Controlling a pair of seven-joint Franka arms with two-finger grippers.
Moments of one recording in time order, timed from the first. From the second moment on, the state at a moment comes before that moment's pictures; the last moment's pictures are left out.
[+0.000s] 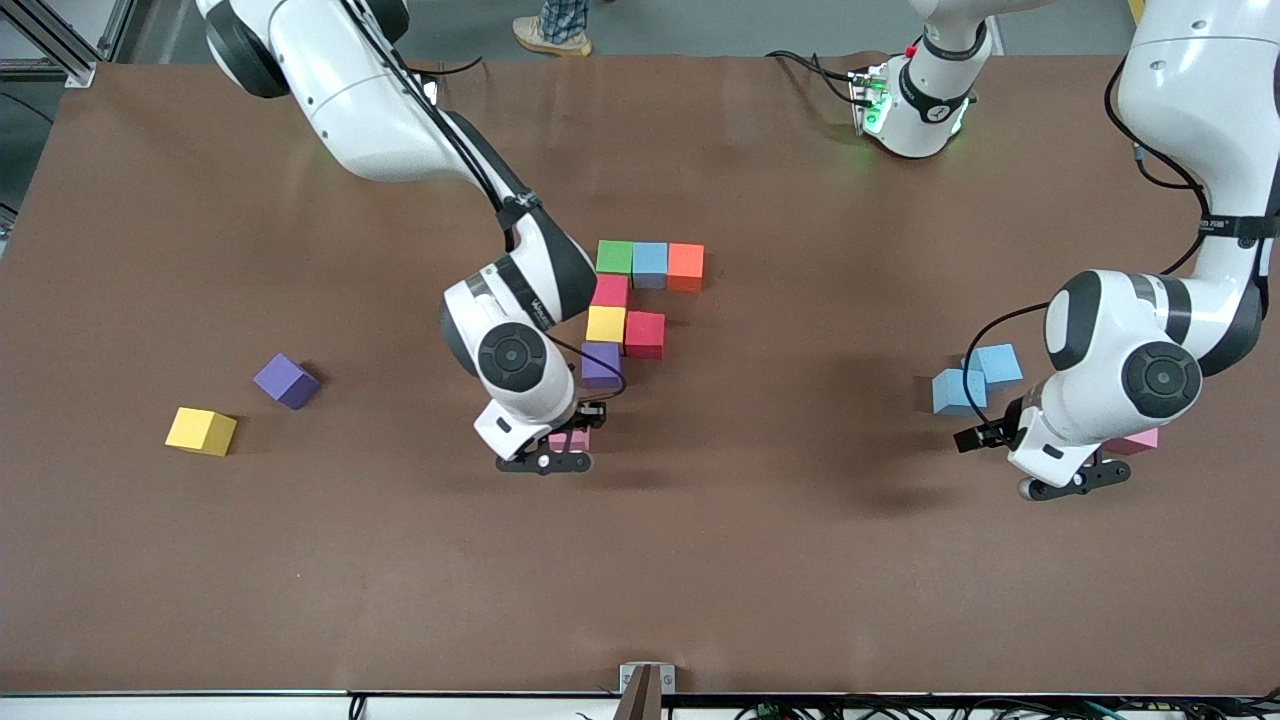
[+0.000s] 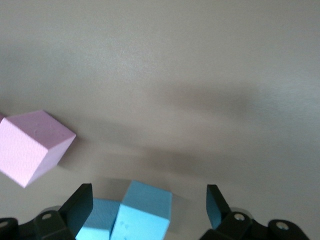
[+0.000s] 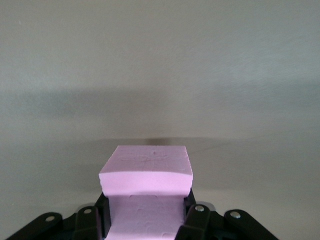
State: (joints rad) left arm 0.18 0.53 -0.25 -1.73 0.21 2.18 -0.36; right arm 0.58 0.84 0.01 -1.26 0.04 2.09 0.56
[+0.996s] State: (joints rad) left arm 0.19 0.55 -0.27 -1.88 0.21 2.23 -0.21; right arm 0.62 0.88 0.00 -1.29 0.09 2.13 0.56
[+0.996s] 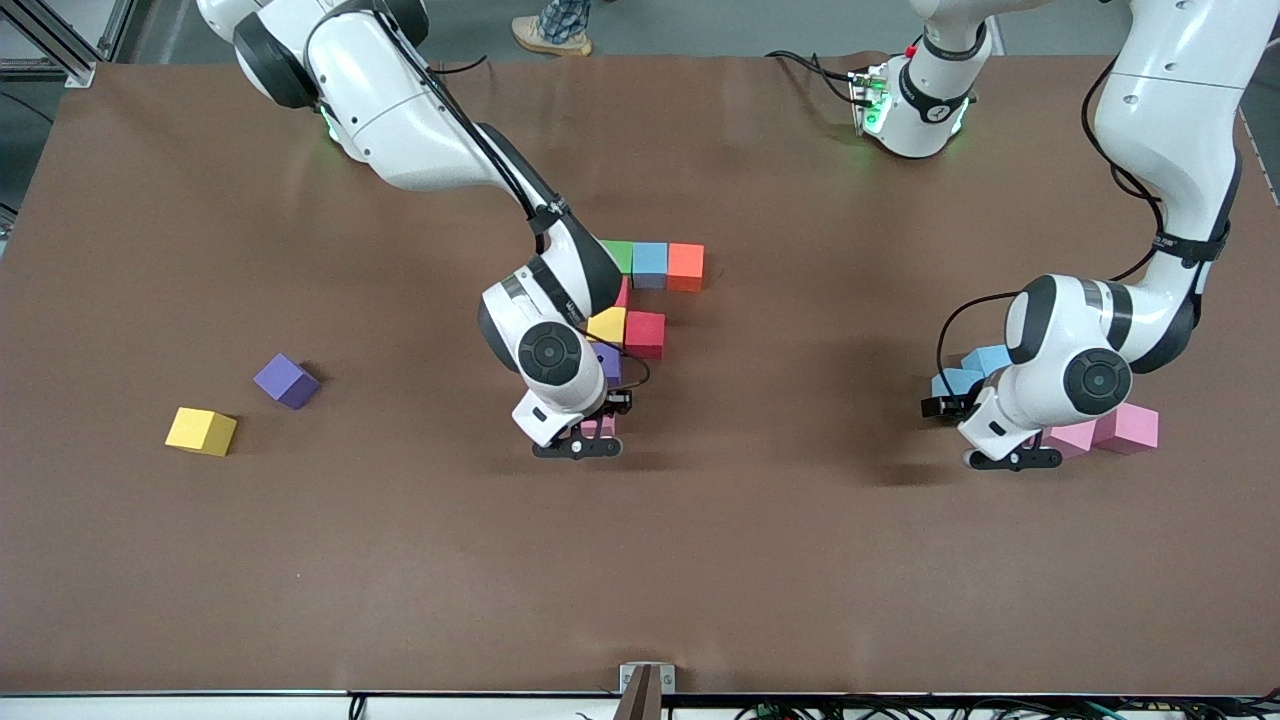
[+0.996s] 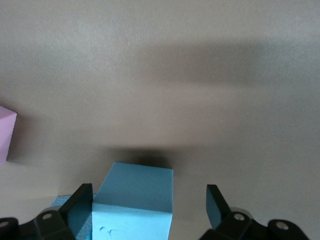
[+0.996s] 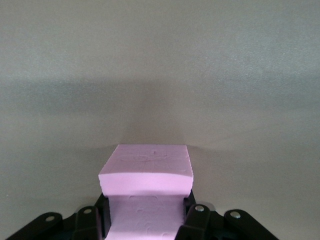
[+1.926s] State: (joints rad) left arm 0.21 0.55 -0.27 -1.93 0.24 2.24 -0.20; right arm 0.64 0.86 0.00 -1.32 0.09 2.14 0.56
